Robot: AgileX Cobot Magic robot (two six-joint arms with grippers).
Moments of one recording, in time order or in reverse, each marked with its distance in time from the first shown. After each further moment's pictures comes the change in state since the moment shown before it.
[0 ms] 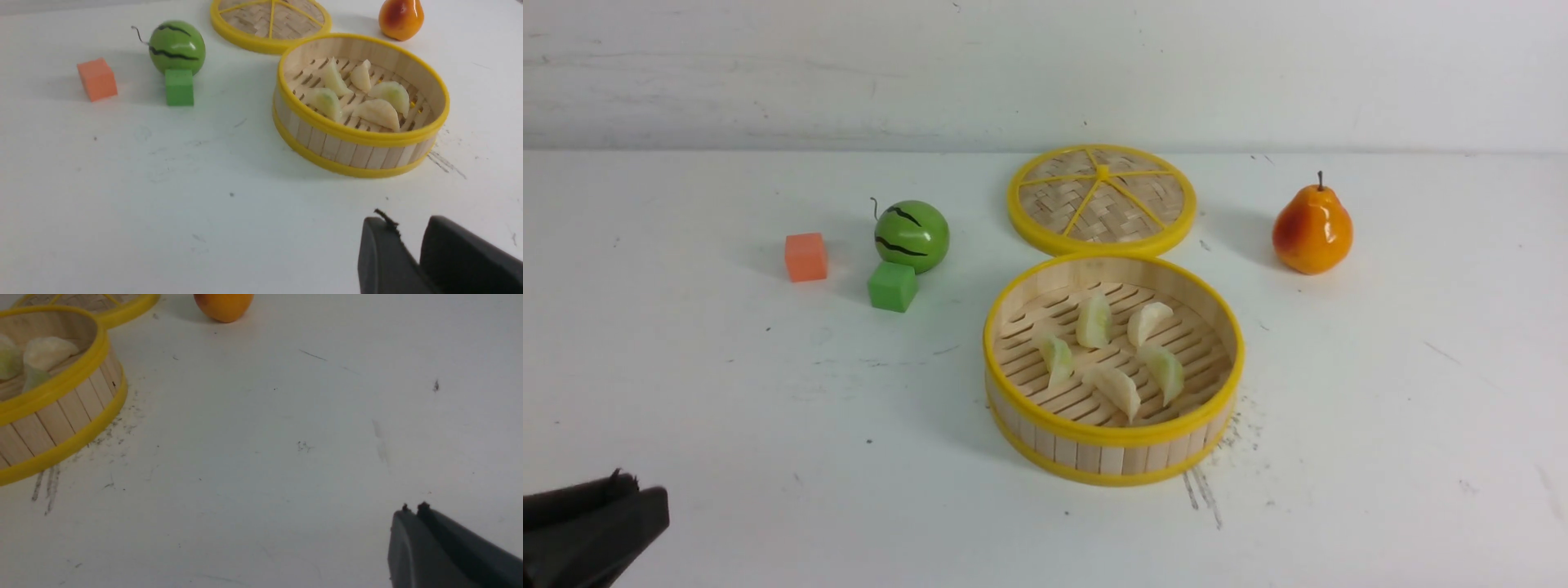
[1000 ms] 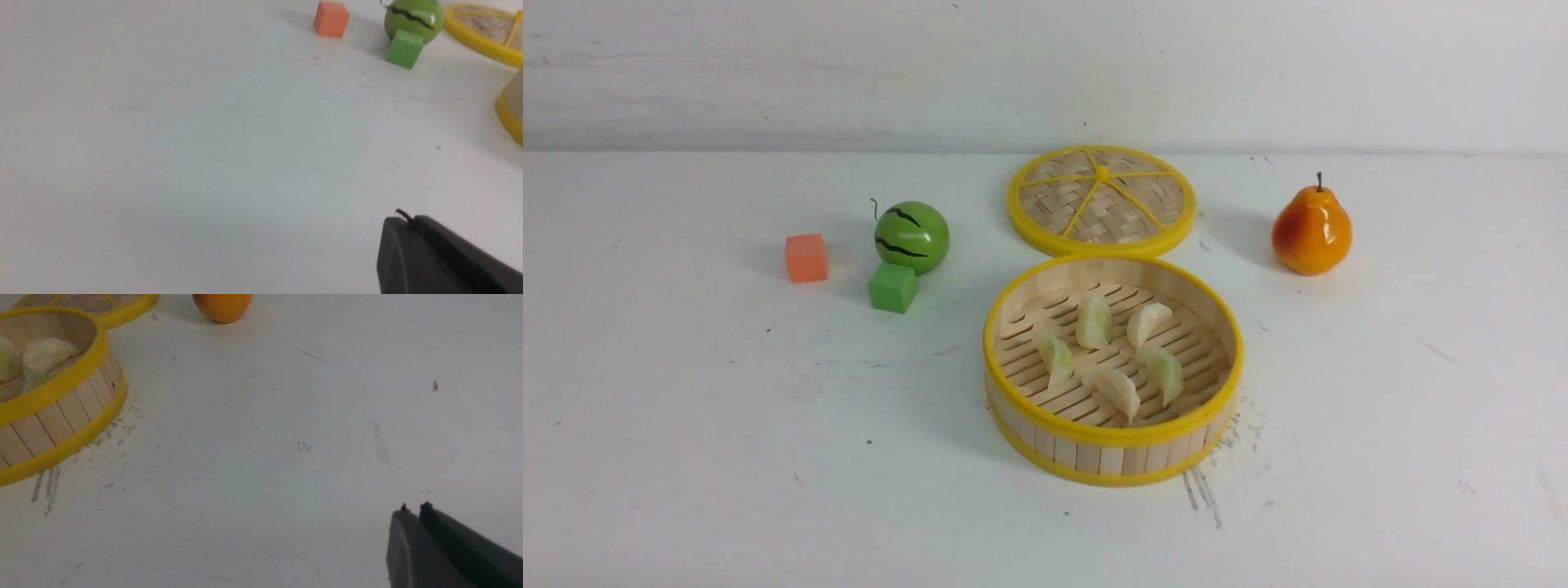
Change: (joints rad) right arm 0.000 0.000 0.000 0.000 0.001 0.002; left arm 0.555 -0.397 0.426 -0.166 -0.007 0.041
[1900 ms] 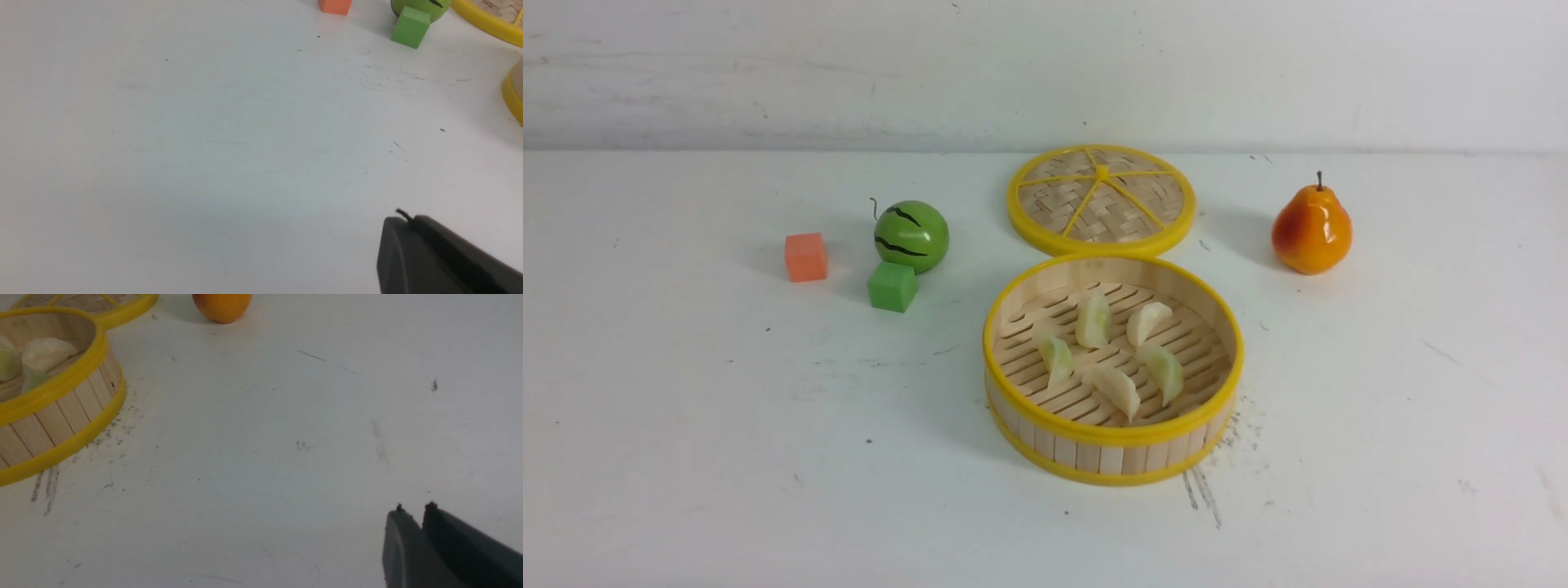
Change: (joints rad) right arm 0.000 0.000 0.000 0.000 0.000 0.000; left arm 0.002 0.000 0.001 -0.012 0.022 0.004
